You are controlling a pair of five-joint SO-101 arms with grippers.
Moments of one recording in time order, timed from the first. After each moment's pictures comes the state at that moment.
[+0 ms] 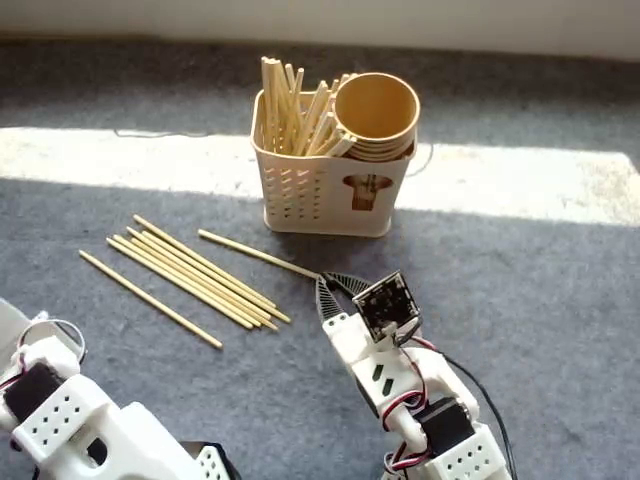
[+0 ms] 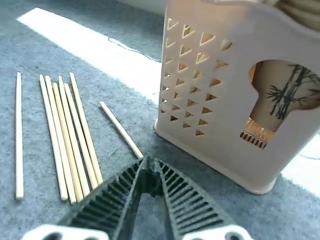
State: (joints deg) left arm -55.5 -66.1 75.1 50.1 1.8; right arm -33.2 -104.5 95.9 35.3 8.7
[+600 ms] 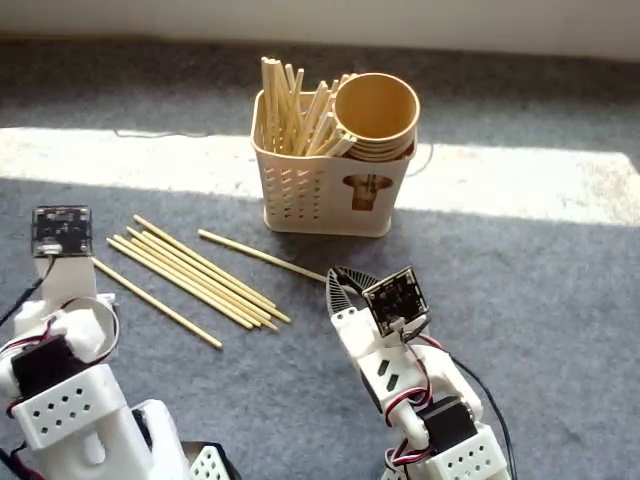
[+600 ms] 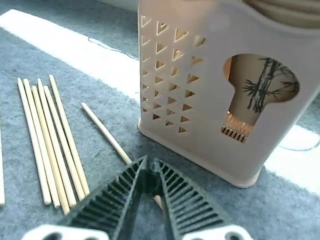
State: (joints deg) left arm -35.3 -66.1 57.6 75.4 -21.0; right arm -30.3 -104.5 95.9 35.3 8.7
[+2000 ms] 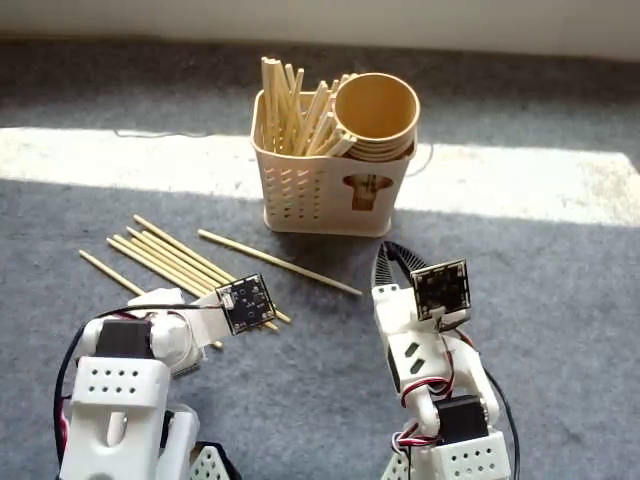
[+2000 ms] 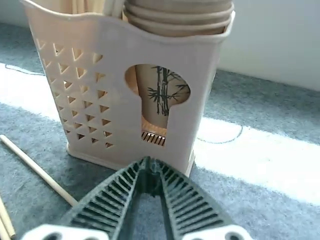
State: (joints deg) left arm -4.9 -60.4 68.9 74.8 -61.8; right arm -15.7 -104.5 95.9 31.1 8.7
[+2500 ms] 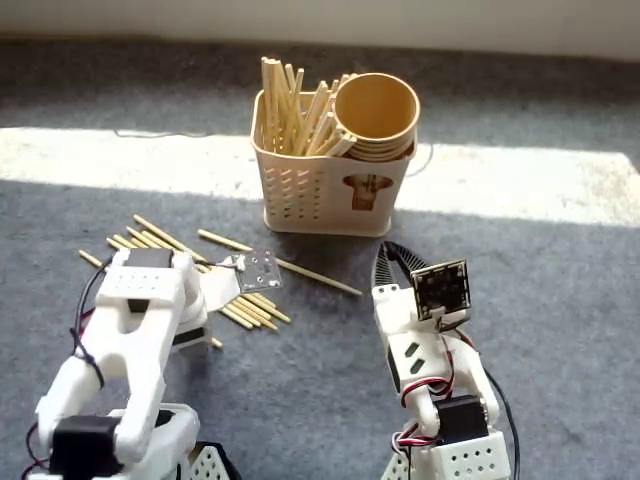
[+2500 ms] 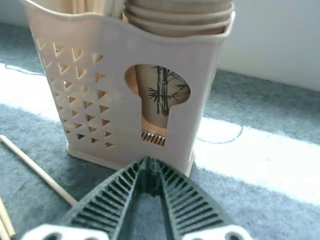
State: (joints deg) left arm -4.7 -20.0 53.8 66.0 -65.3; right arm -15.7 -104.5 95.9 31.1 8.7
